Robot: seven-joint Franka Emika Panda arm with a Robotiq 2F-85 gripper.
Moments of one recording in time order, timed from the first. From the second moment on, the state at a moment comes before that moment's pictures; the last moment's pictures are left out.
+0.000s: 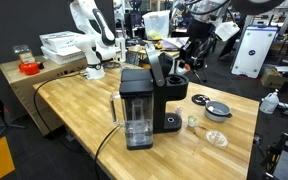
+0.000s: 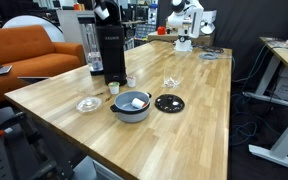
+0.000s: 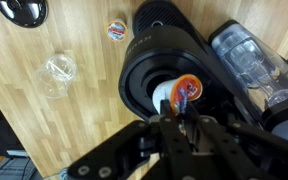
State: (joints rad) arm 0.12 -0.07 0.18 -2.22 -0.07 2.48 0.12
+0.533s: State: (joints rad) arm 0.12 -0.01 0.18 -2.20 0.02 2.48 0.03
